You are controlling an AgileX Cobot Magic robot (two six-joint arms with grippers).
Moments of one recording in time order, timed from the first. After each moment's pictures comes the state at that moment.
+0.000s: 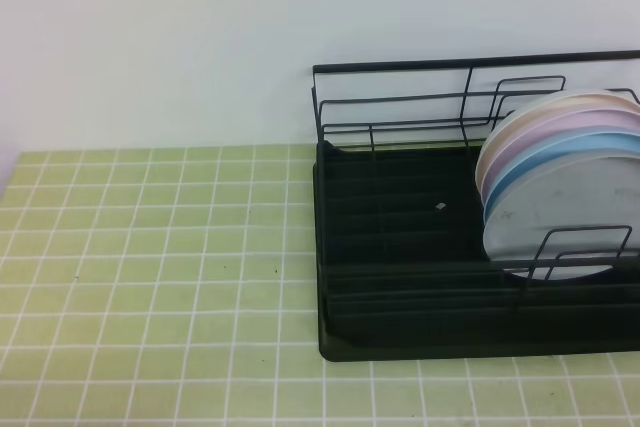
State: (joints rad) left arm -0.05 -0.01 0.00 -0.16 0.33 -0.01; right arm 0.18 0.12 -0.28 0.53 0.46 -0.66
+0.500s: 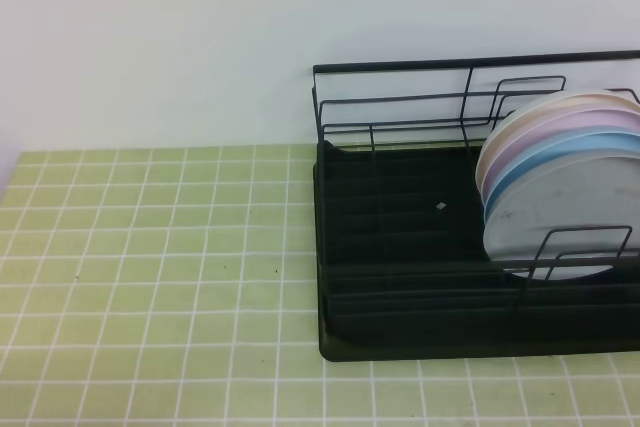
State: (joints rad) left arm -0.04 -0.01 0.00 -0.16 0.32 -0.02; right arm 0.18 0.12 -0.28 0.53 0.46 -0.66
